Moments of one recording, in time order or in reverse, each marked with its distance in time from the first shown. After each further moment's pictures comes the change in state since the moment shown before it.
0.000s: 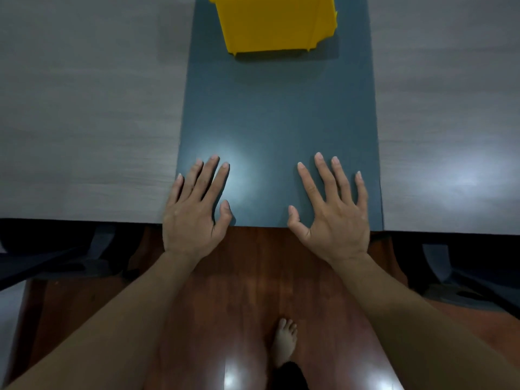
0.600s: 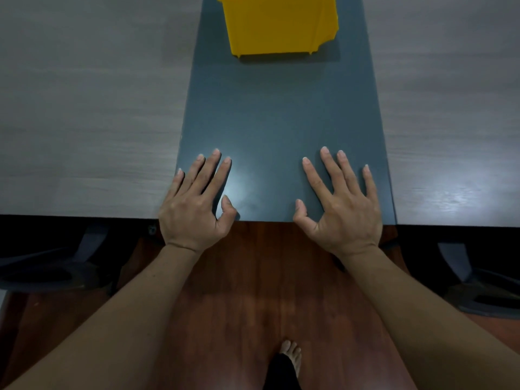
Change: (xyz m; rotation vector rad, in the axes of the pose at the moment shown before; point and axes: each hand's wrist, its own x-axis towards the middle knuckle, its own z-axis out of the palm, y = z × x) left_hand -0.005 -0.010 0.032 -0.037 0.277 0.025; right_hand -0.008 -0.003 0.021 -0.015 0.183 -0.016
